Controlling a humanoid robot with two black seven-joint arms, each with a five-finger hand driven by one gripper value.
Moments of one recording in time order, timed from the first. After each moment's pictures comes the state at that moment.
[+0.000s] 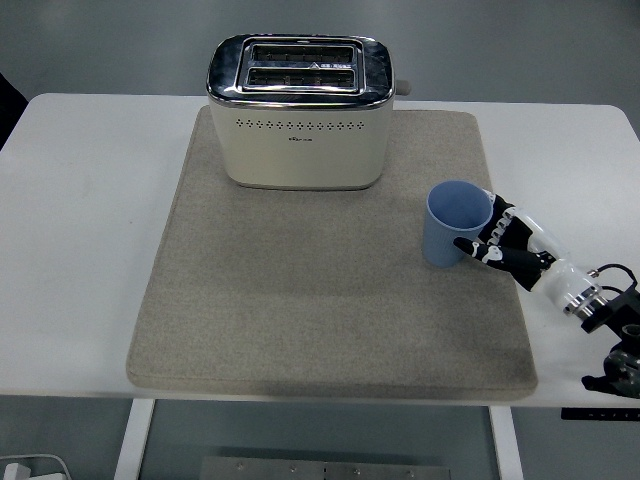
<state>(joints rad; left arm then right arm) -0.01 0.00 -0.06 -0.19 -0.04 -0.13 0.11 0.54 -0.54 0.42 1.09 -0.46 0.19 0.61</state>
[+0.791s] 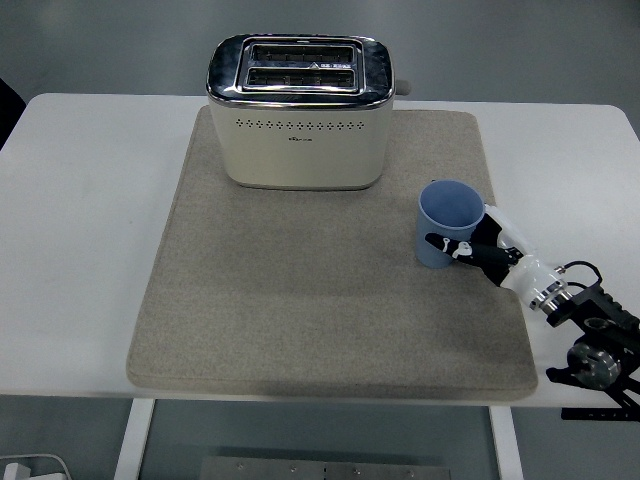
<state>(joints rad) -0.01 0.00 -0.06 -0.19 -0.04 -0.13 0.11 0.57 -0.42 0.42 1.00 -0.46 0.18 0.60</state>
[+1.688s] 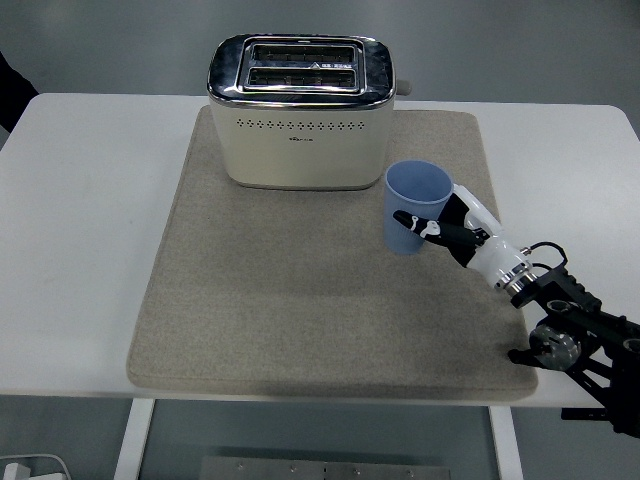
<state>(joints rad) -0.01 0.00 -0.06 -0.20 -0.04 -0.13 0.11 0.64 -0.31 0.41 1.00 -0.46 0.11 0.60</state>
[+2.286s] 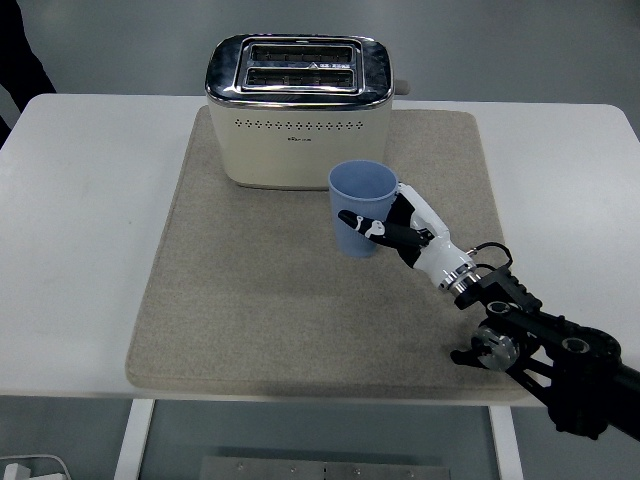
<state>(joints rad) -0.01 0.00 -0.06 -0.20 -0.03 -0.13 0.11 0.66 -0.15 0.40 0.97 -0.48 0.02 0.59</state>
